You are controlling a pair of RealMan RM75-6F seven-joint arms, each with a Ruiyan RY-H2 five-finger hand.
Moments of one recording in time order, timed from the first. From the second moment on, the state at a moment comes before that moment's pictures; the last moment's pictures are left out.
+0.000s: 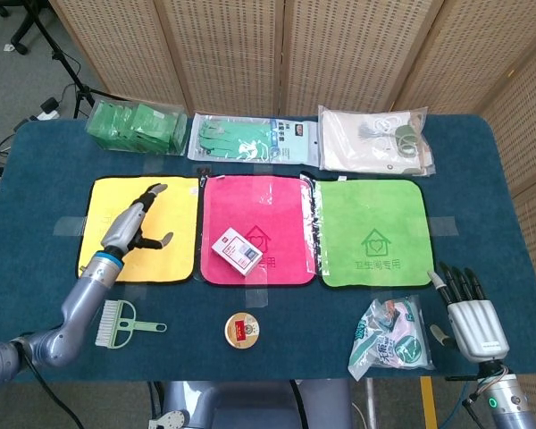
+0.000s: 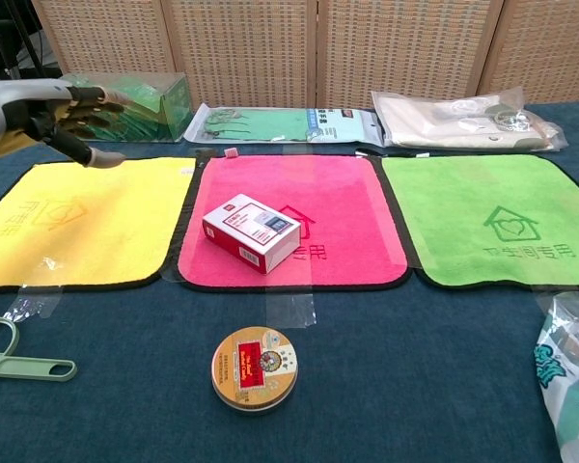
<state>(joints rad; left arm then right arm) -0.75 -1.30 -0.22 -1.63 0.81 0.89 -0.14 0.13 -1.23 0.00 -1.55 -1.56 1.41 -0.21</state>
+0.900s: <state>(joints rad) -0.28 -1.20 0.17 -1.66 1.41 1.49 0.29 0.11 -1.22 0.01 -1.55 -1.57 1.45 -0.20</state>
